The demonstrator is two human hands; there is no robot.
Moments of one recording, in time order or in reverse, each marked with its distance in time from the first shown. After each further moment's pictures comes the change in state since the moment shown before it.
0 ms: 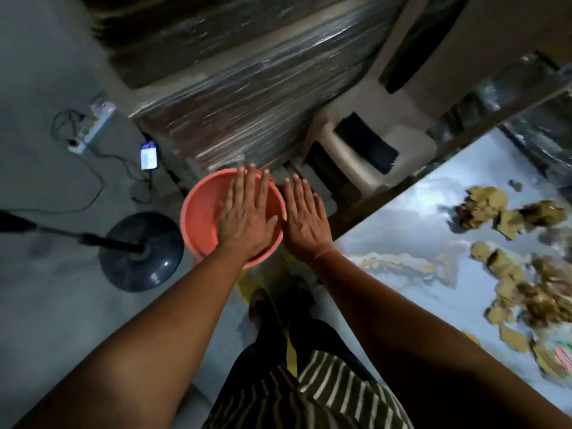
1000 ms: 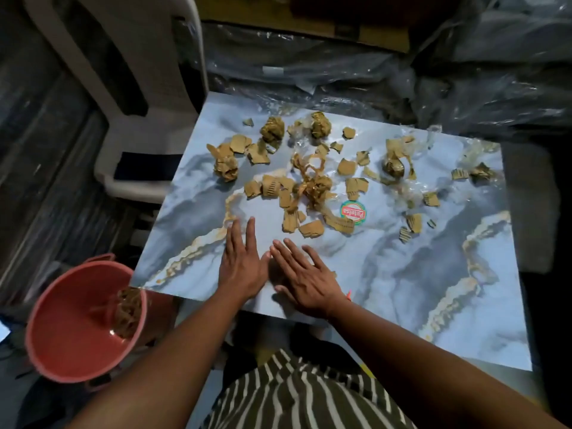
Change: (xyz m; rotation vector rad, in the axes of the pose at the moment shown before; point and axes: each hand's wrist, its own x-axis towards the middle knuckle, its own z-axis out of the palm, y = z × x) left_hand -0.115 0.397 0.038 -0.189 -0.315 0.490; right_hand -0.381 0.271 -0.005 -0.086 0.134 0.355
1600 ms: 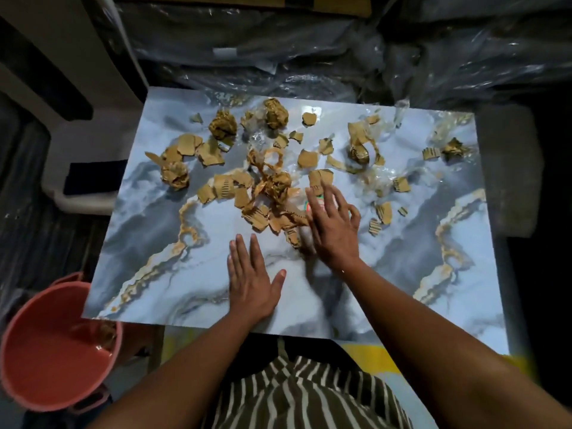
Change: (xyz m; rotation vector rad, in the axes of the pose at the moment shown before) left_hand -0.001 0.070 0.074 0.062 -0.109 0.069; right_hand 0.007 0.139 -0.037 0.141 0.225 0.543
